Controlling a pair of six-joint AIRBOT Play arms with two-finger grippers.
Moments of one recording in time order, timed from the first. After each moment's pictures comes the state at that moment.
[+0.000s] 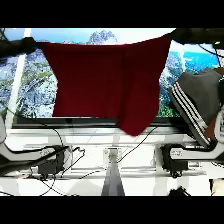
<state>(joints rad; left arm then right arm) 0.29 -1.50 1.39 0.79 -0.78 -1.02 -0.17 -1.50 1.61 -0.81 1.11 1.22</state>
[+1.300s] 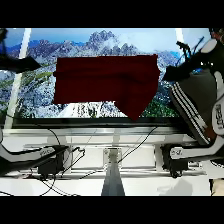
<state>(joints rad) 0.44 -1.42 1.40 1.07 -1.20 -1.02 -0.18 -1.51 1.34 -1.17 1.47 1.26</state>
